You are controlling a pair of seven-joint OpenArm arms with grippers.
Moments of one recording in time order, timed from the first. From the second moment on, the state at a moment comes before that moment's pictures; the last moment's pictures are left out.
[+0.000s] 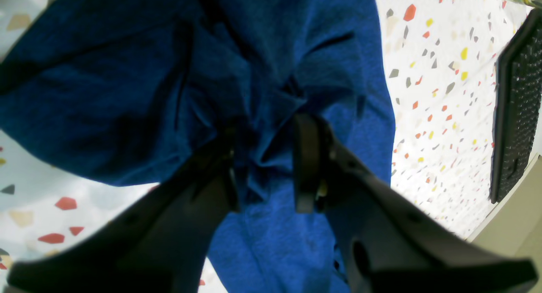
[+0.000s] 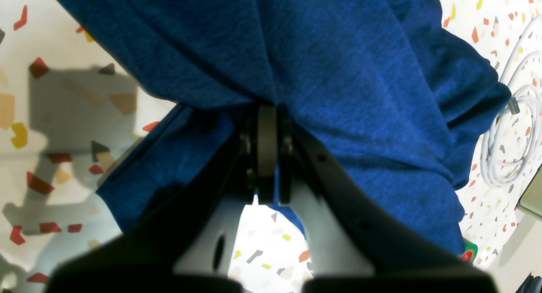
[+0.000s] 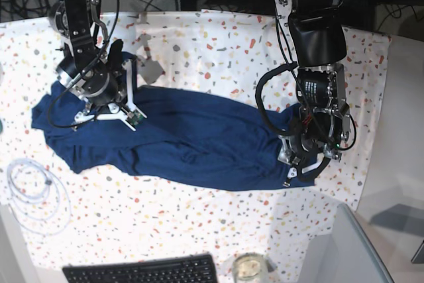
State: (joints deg) left arm -14.6 0.6 -16.0 67.8 -38.7 33.6 40.4; right arm -7.4 4.0 -4.0 87.6 -30.1 32.5 -36.2
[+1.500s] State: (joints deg) left arm -16.2 -1.0 -15.4 63.7 -38.1 33.6 40.3; right arm -7.4 2.7 -3.9 87.6 -30.1 32.5 -36.3
